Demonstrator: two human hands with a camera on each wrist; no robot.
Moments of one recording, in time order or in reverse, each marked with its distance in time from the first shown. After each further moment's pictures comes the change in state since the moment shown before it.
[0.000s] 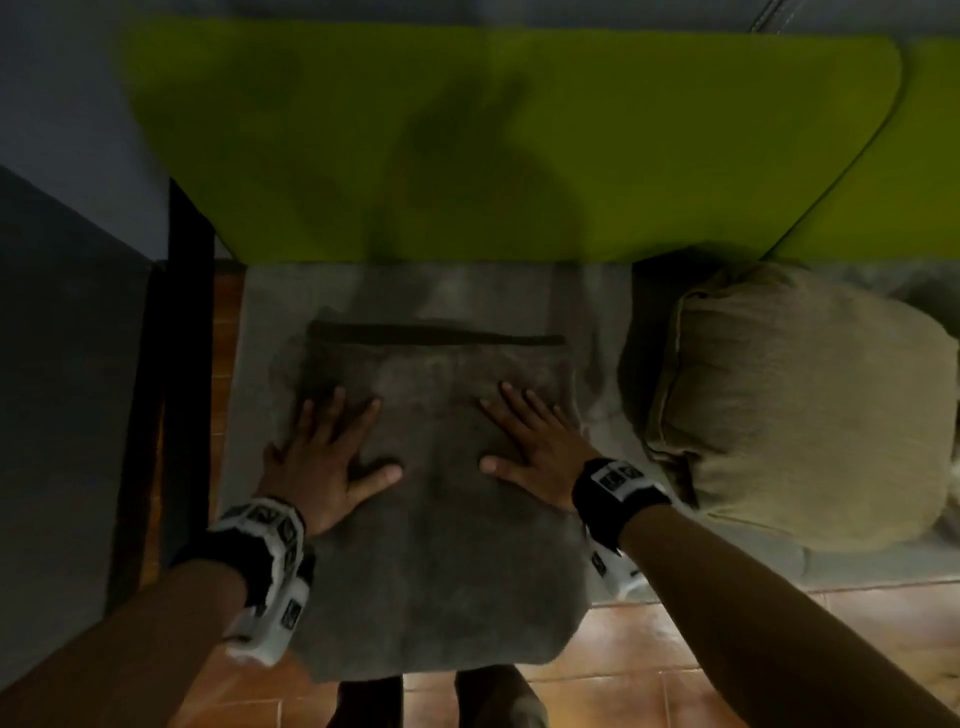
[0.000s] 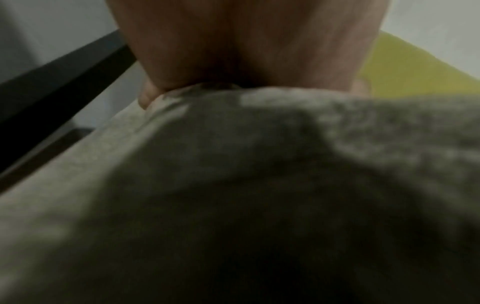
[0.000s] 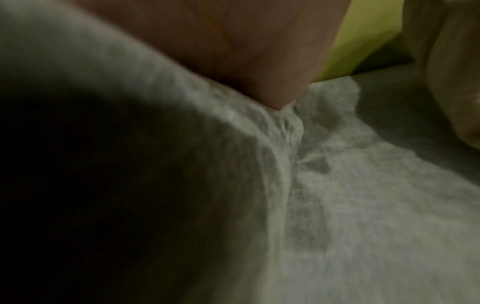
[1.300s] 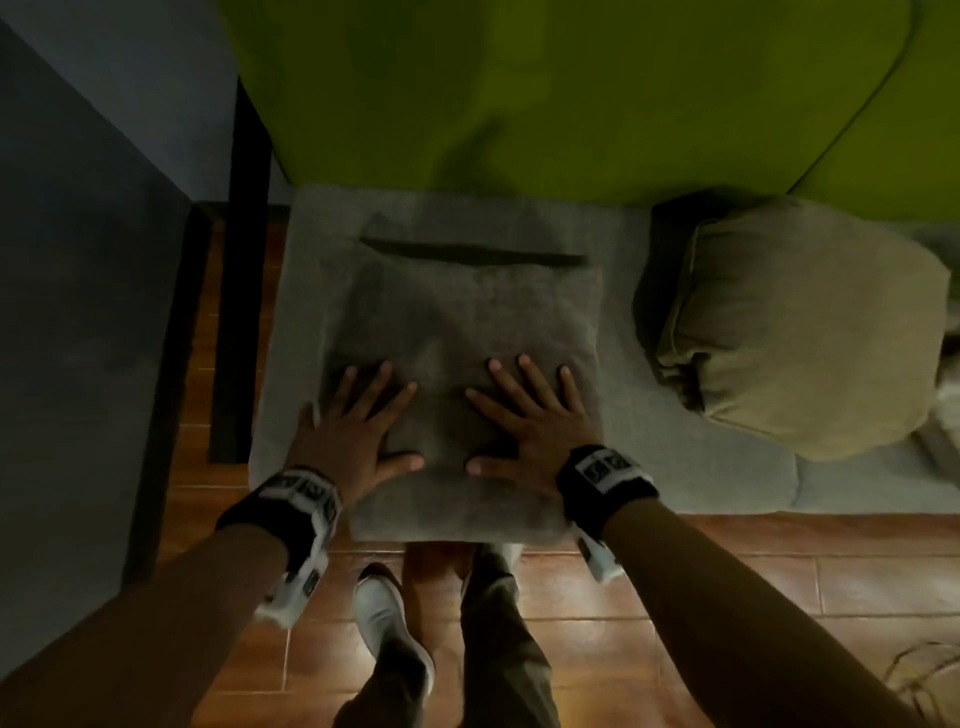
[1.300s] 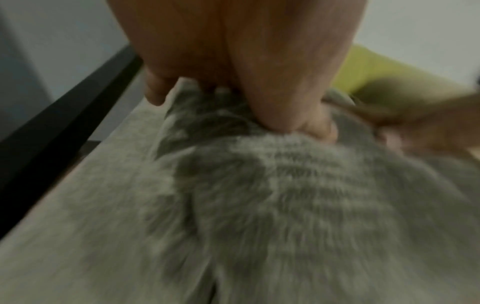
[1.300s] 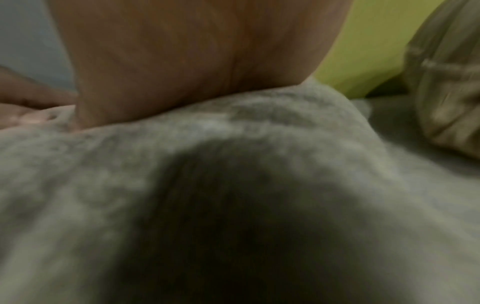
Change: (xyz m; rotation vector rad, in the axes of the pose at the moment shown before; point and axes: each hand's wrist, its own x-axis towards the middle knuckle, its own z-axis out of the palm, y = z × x) left_hand -0.095 -0.005 0.073 0.118 0.100 0.117; right_hand -0.074 -0.075 0.071 -0.346 0.087 -0.022
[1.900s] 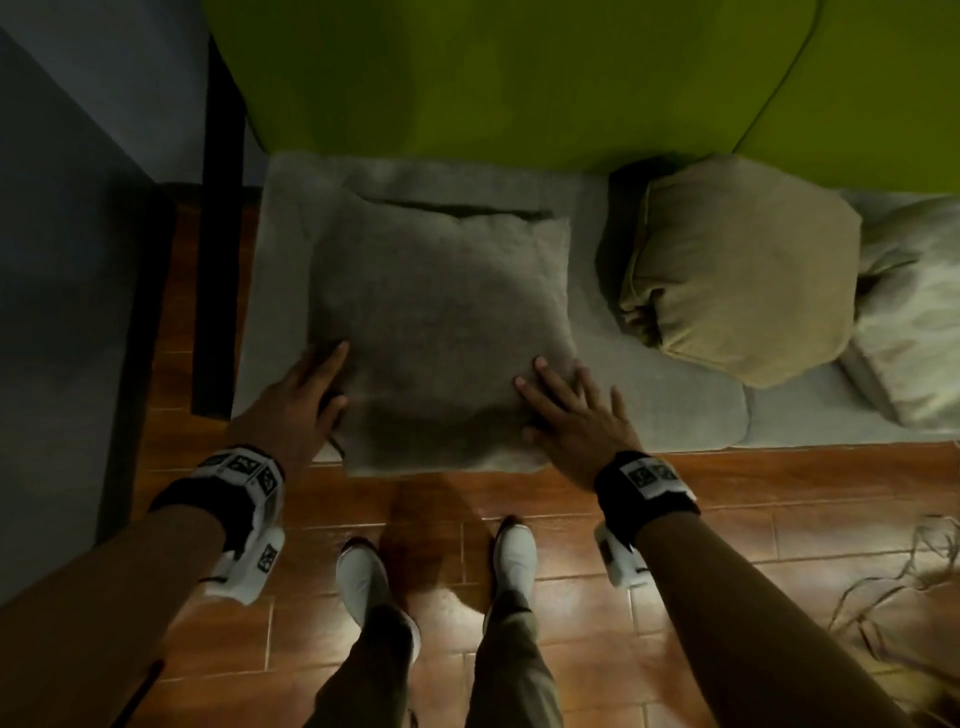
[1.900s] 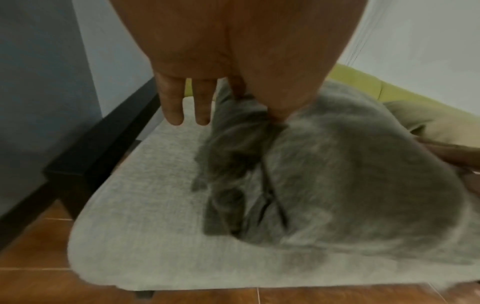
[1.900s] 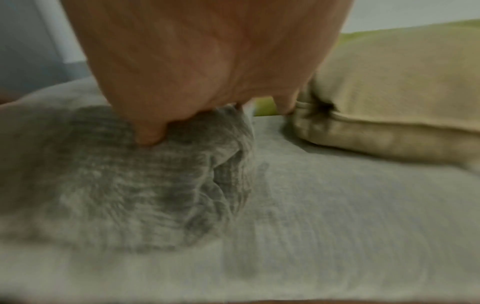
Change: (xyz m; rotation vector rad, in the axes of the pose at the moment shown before) left_hand -0.051 -0.034 0.039 -0.272 0.258 -0.026; right_hand -0.106 -0.001 0.047 0.130 0.039 0.260
